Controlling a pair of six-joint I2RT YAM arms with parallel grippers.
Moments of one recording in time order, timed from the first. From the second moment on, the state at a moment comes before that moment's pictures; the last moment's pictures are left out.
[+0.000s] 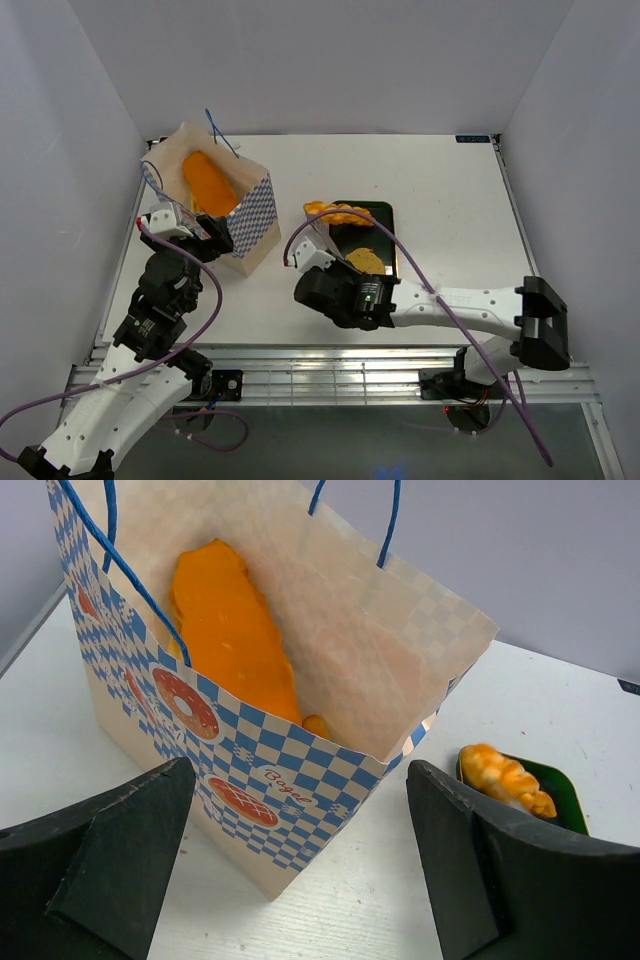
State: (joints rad) left arm -0.53 0.55 0.71 -0.22 -0.59 -0.29; right arm 1.36 1.52 1.14 -0.62 0.91 0.03
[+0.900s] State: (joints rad) left arm -0.53 0.53 0.71 -0.22 -0.62 -0.29; right arm 1.36 1.01 1.28 -0.22 0.53 -0.04
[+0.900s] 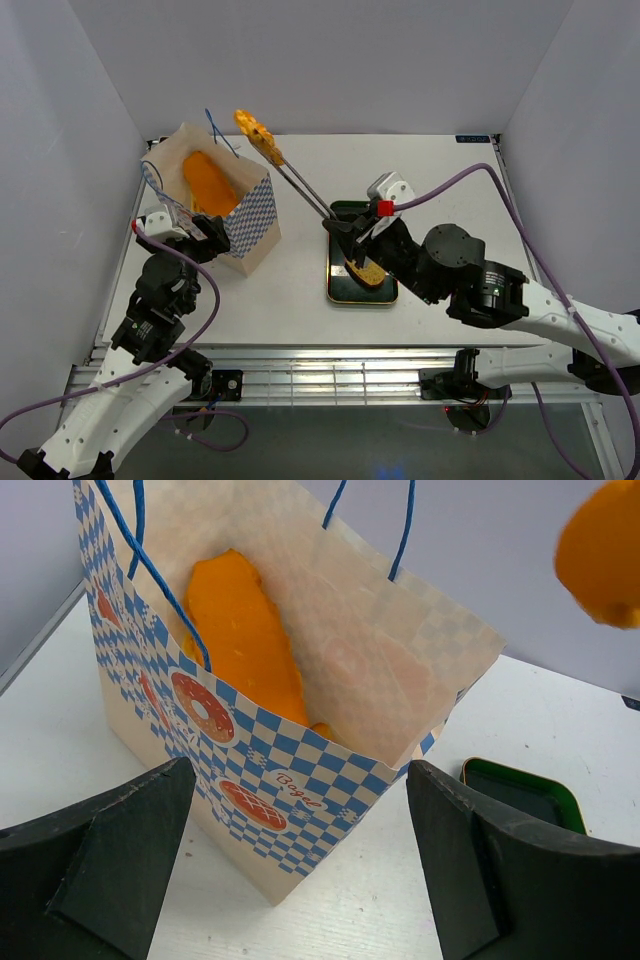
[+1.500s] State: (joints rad) left arm -0.53 0.53 0.71 -0.22 -0.62 -0.29; right arm 1.36 1.24 1.42 -0.12 0.31 -0.06
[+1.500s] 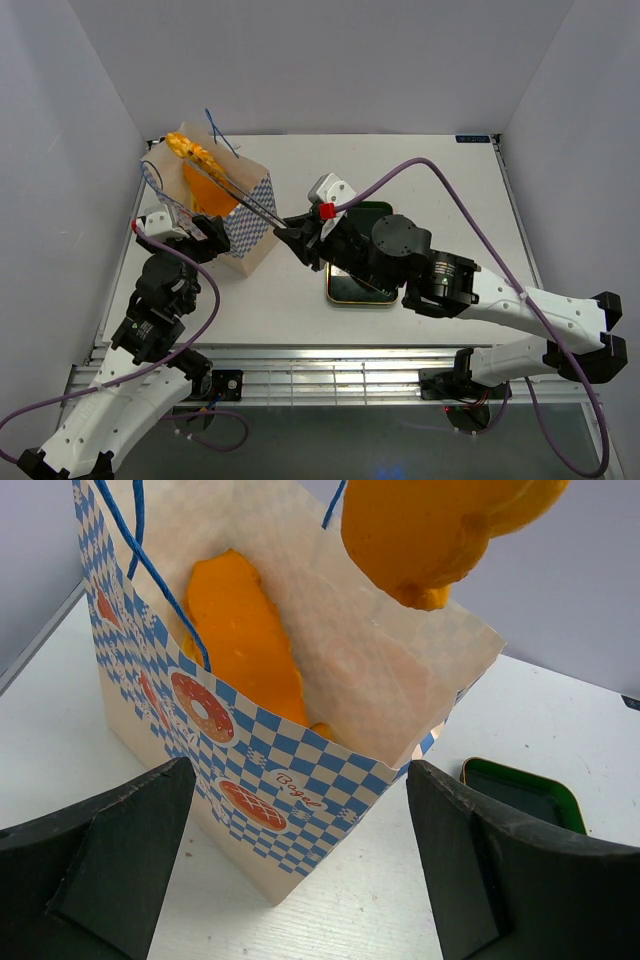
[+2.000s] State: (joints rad) left arm -0.53 0.53 0.71 -0.22 -0.62 -0.29; right arm 1.35 1.28 1.41 -0.10 0.35 -0.05
